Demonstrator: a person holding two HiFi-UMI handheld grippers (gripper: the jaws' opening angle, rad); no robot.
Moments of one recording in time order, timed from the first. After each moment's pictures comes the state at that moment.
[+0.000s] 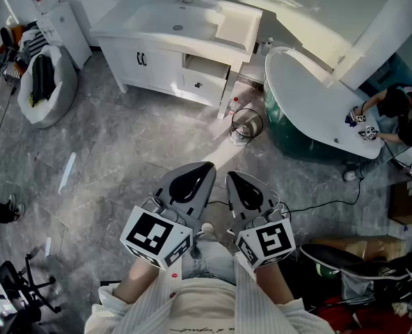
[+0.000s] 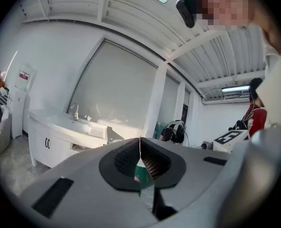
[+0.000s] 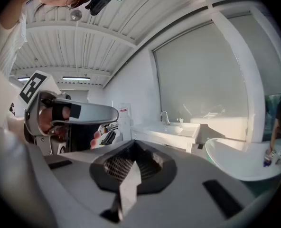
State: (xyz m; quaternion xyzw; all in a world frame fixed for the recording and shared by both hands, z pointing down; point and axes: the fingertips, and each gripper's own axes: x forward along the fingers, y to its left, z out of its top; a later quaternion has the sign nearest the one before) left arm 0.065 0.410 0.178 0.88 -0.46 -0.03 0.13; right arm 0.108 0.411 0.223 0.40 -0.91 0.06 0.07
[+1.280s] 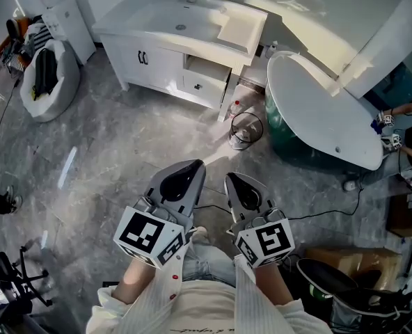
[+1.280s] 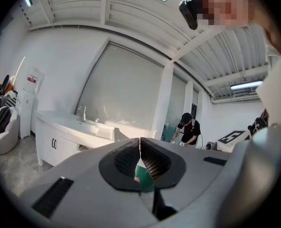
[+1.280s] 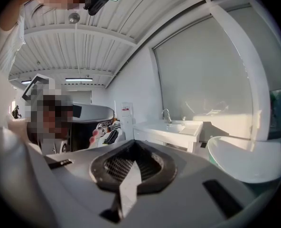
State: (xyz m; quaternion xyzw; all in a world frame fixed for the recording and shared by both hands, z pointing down) left arm 0.067 0.385 0.191 0.85 -0.51 -0.03 0.13; right arm 0.131 0.385 0.241 0.38 -0.92 0.07 0.08
